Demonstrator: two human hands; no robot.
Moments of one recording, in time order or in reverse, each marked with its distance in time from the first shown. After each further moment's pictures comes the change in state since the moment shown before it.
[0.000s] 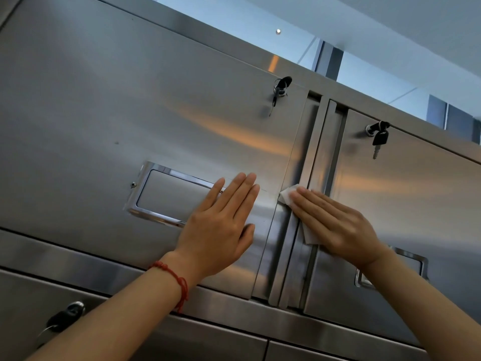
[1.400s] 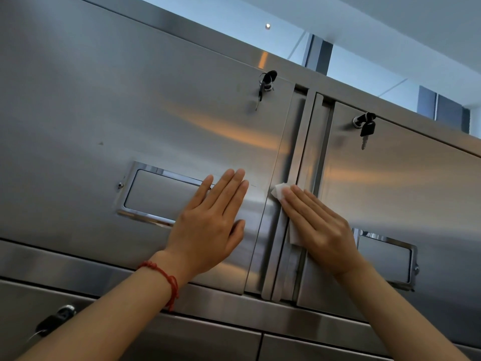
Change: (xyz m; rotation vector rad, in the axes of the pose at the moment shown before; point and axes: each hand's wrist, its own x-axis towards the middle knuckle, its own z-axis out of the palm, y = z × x) left_hand 0.001 0.001 -0.001 -0.016 0.000 0.004; right_hand -0.006 -0.031 0.008 0.024 0.067 0.288
